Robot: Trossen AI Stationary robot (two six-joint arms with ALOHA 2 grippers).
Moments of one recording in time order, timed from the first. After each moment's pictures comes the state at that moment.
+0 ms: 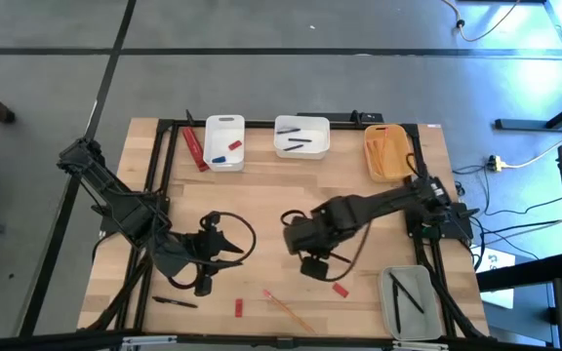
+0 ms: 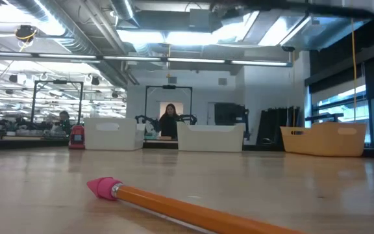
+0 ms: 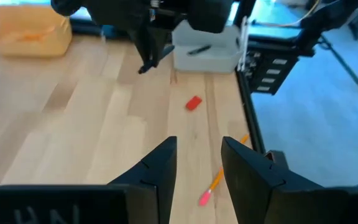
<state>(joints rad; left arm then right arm) -0.70 1.28 1.21 -0.53 -0.57 -0.51 0.34 2.02 2.11 -1.51 -0.04 0.65</state>
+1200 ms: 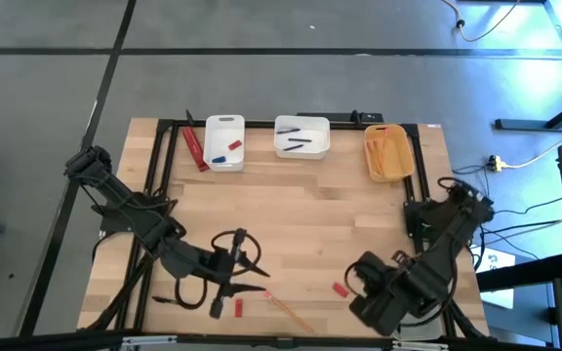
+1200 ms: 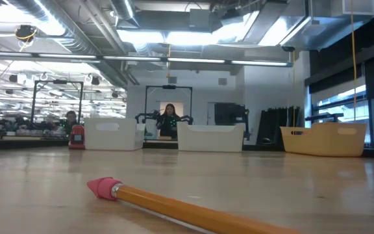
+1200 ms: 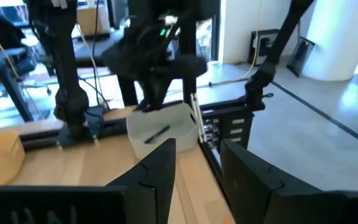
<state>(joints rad) -0.67 1.42 1.21 0.02 -0.45 -0.07 0.82 1.83 1.92 -1.57 0.10 1.59</state>
